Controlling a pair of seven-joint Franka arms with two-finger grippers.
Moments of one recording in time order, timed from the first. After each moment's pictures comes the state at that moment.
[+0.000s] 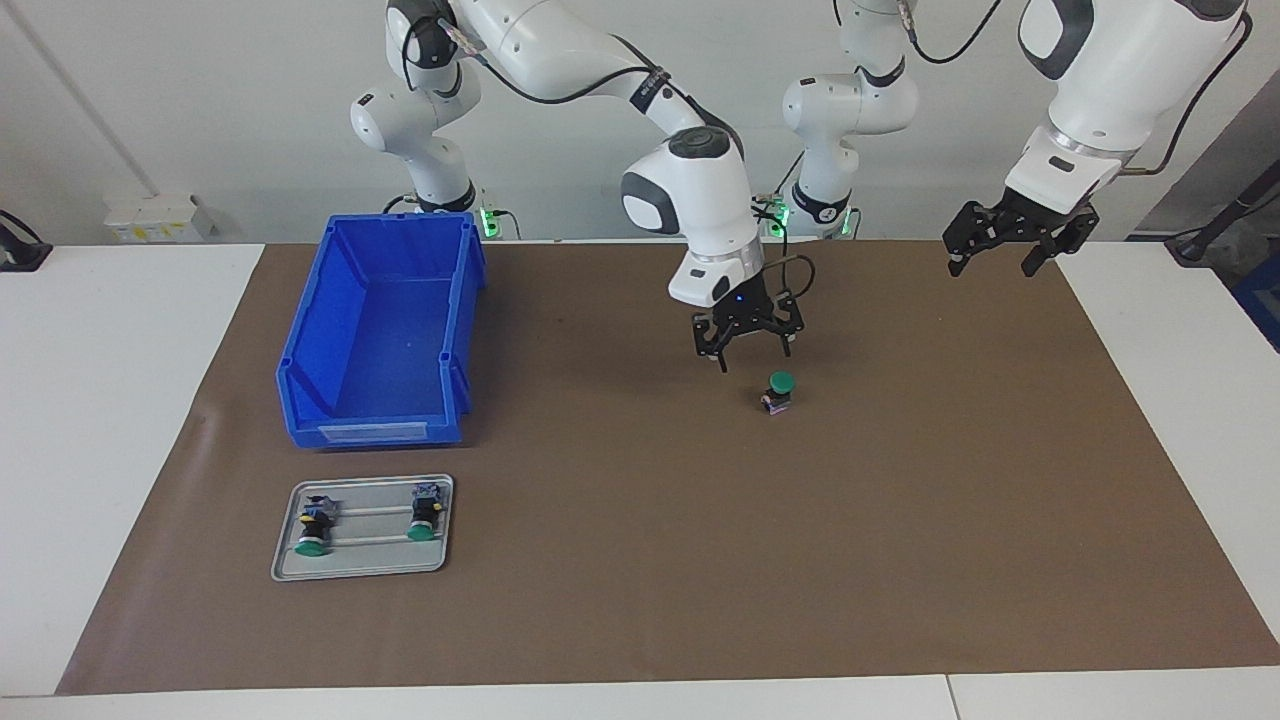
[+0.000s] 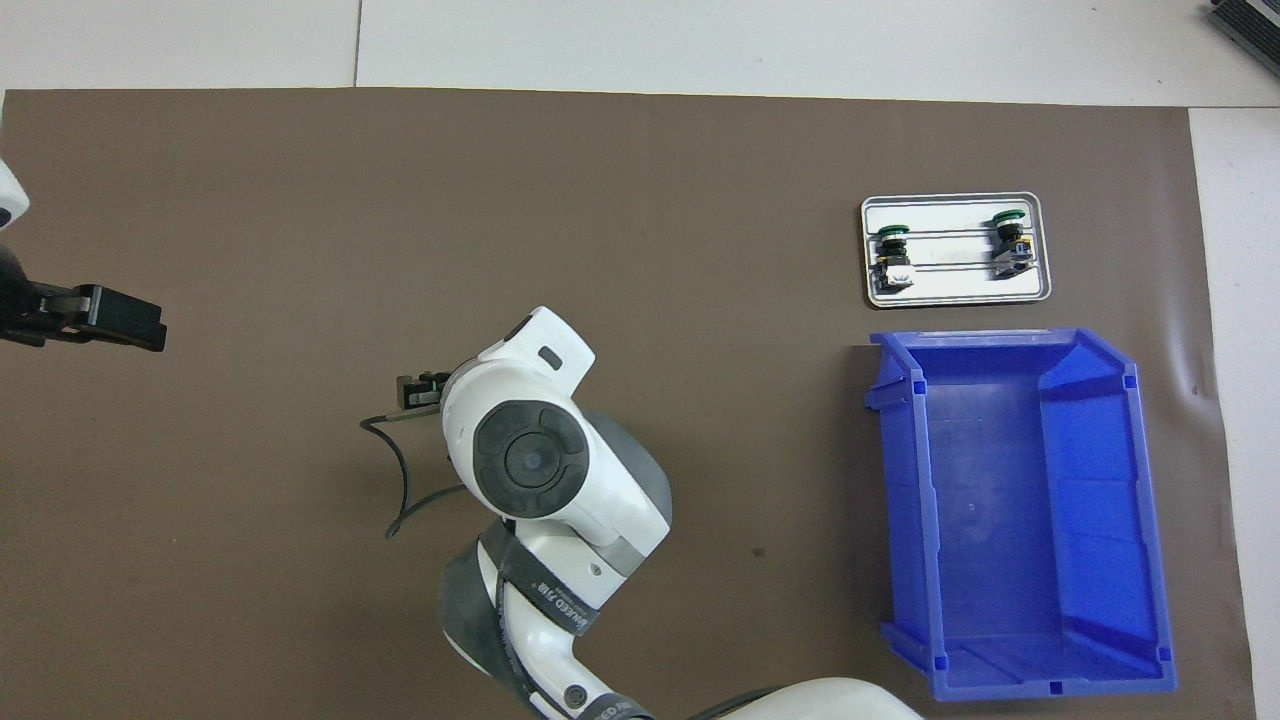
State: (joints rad) left arm -0.05 -0.02 -0.02 -1.60 0.01 1.56 0.04; right arm 0.83 0.52 -0.01 -1.55 0.03 2.50 0.72
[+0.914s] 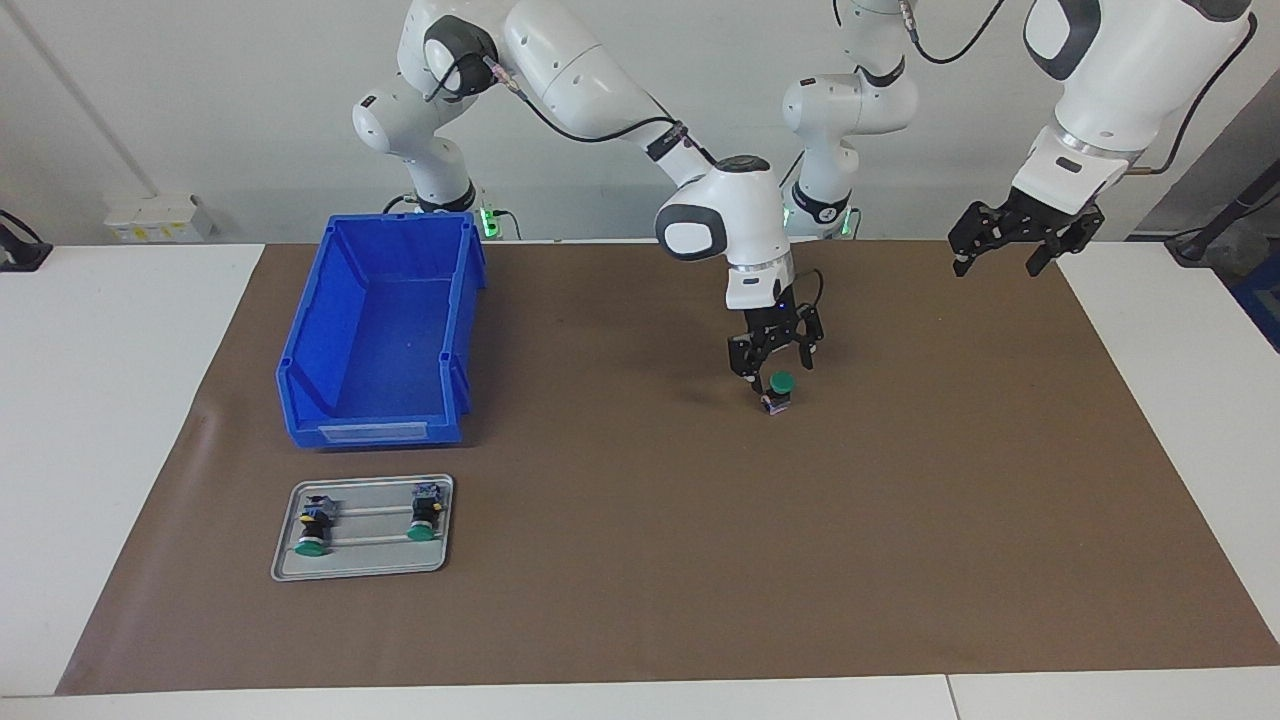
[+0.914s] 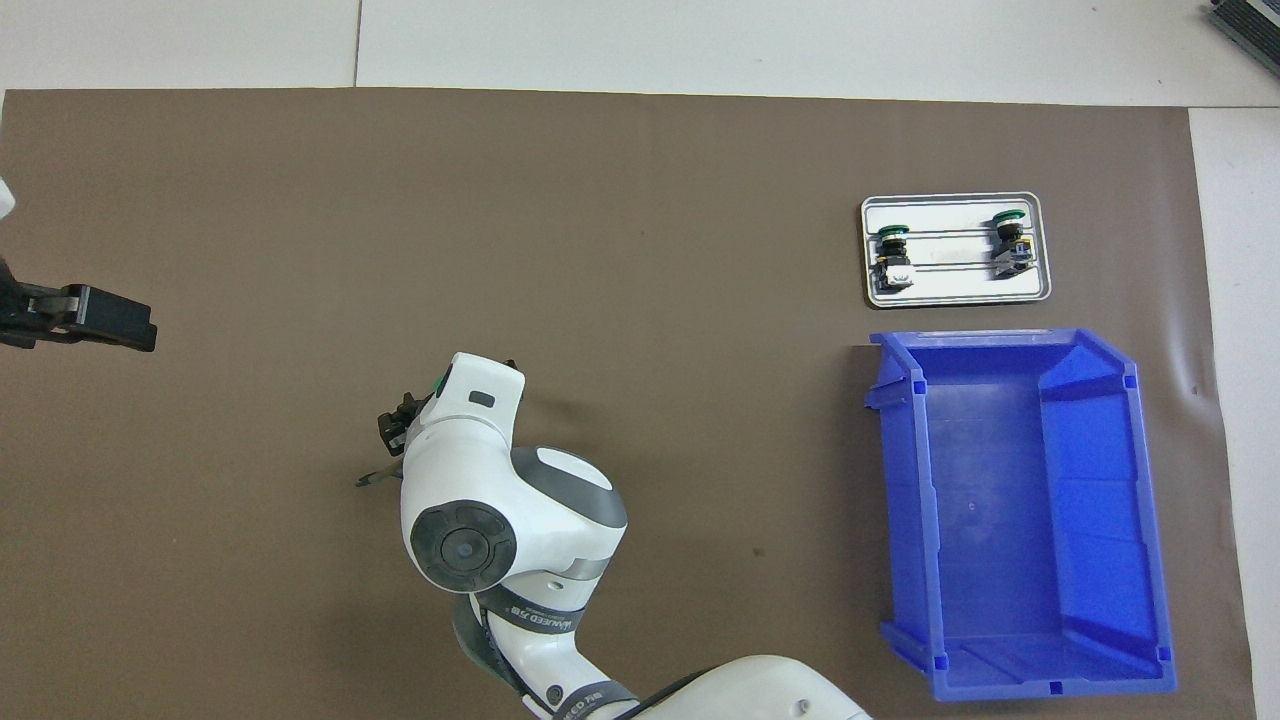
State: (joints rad) left arm -0.03 -0.02 -0.01 -1.61 0.01 1.56 0.04; right arm 0.86 0.62 -0.01 -1.54 -0.35 2.65 0.72
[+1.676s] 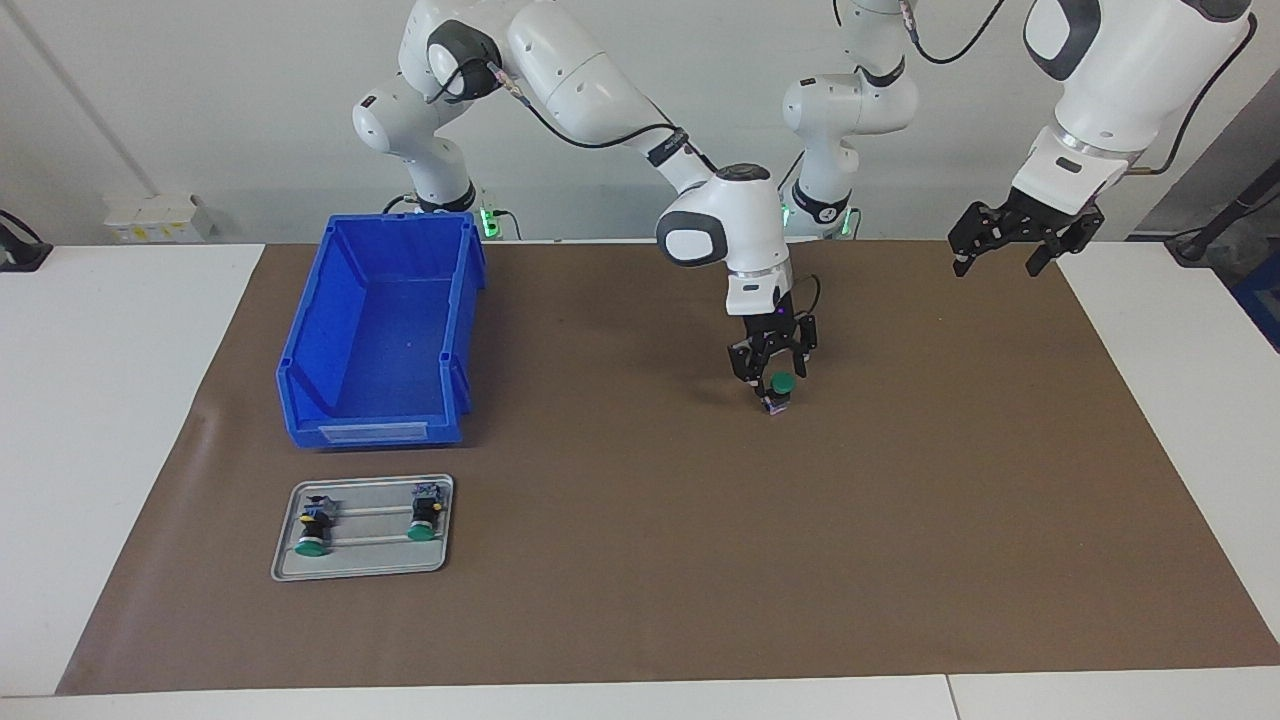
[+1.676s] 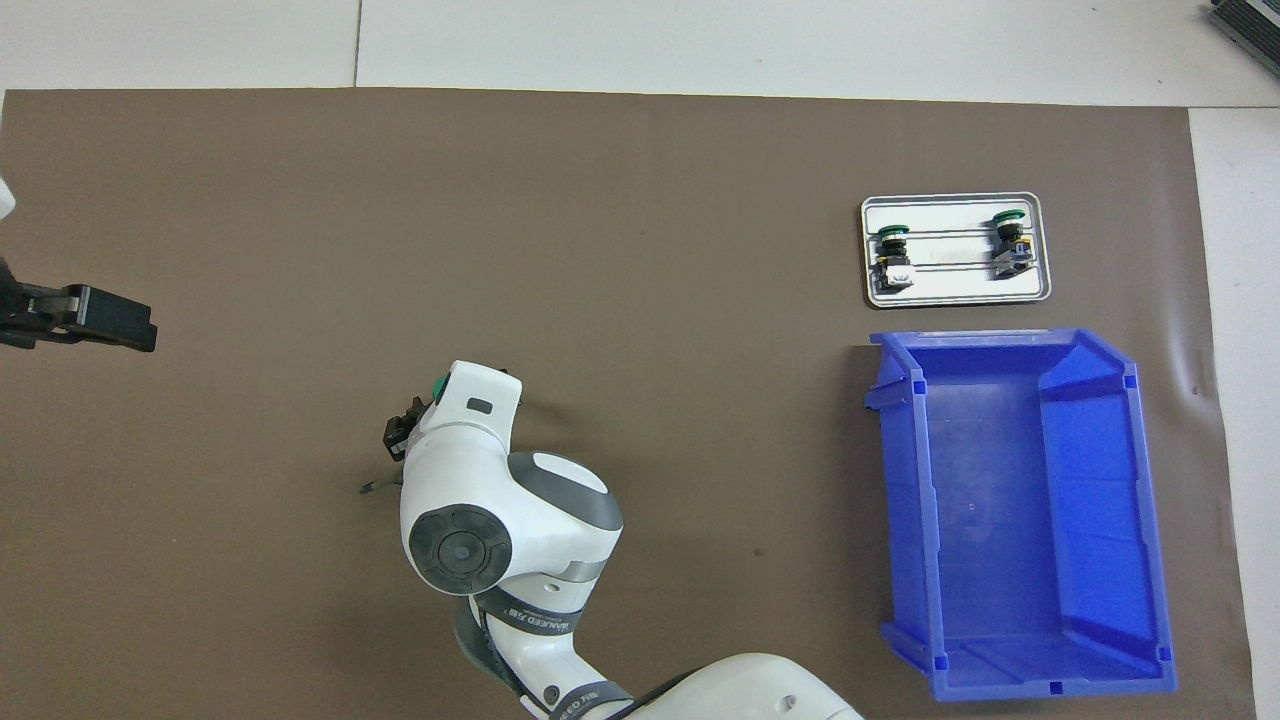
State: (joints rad) left arm -0.03 -0.02 -0.01 -1.61 0.01 1.56 0.04; right arm 0.87 0.64 -0.01 -1.54 -0.35 2.66 0.72
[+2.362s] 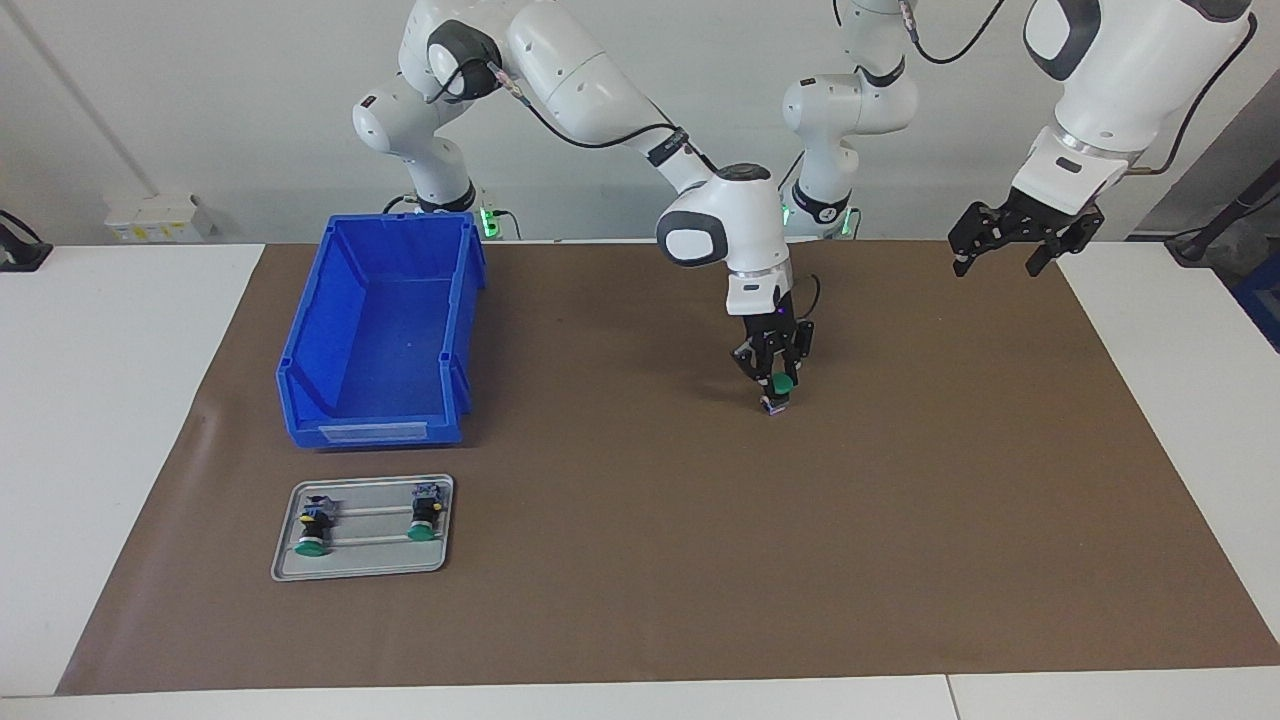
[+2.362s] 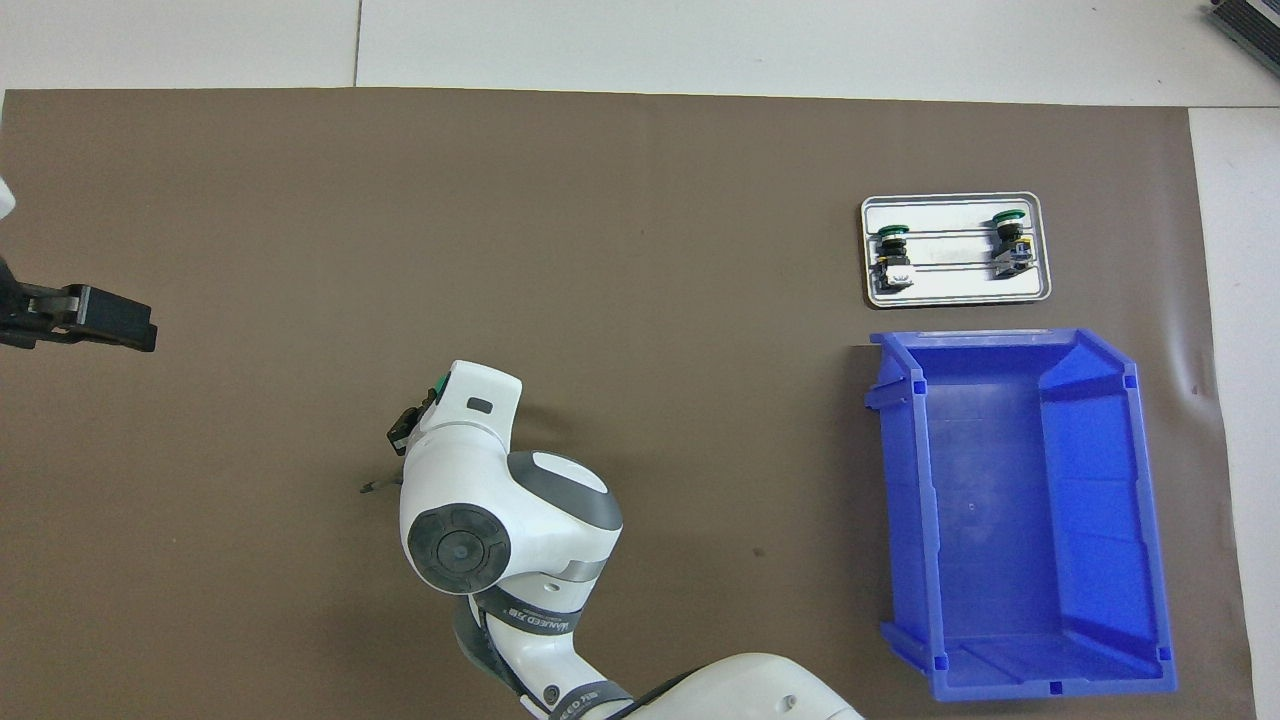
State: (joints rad) left arm -0.03 -0.02 -0.01 -1.61 0.01 1.56 0.04; right arm 0.87 0.64 -0.01 -1.54 -0.35 2.64 0.72
